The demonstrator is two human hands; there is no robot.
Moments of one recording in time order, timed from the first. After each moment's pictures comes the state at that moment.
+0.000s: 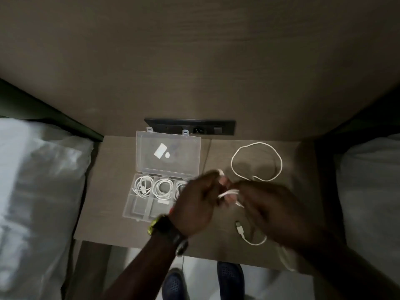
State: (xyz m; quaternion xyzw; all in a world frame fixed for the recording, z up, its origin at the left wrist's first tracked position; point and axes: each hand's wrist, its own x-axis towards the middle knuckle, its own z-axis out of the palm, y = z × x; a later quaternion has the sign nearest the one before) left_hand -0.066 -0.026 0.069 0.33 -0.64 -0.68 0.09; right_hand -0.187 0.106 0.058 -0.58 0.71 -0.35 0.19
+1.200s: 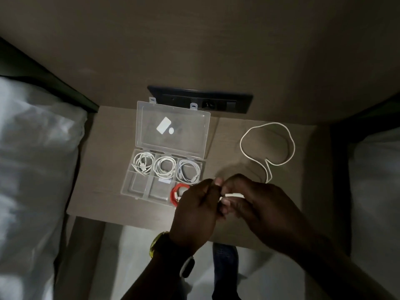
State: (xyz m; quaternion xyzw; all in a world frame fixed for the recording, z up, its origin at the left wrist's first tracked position) left_hand -0.015 -0.002 0.027 0.45 -0.61 -0.65 0.08; right_hand -0.144 0.094 0.056 -0.53 0.72 -0.32 0.32
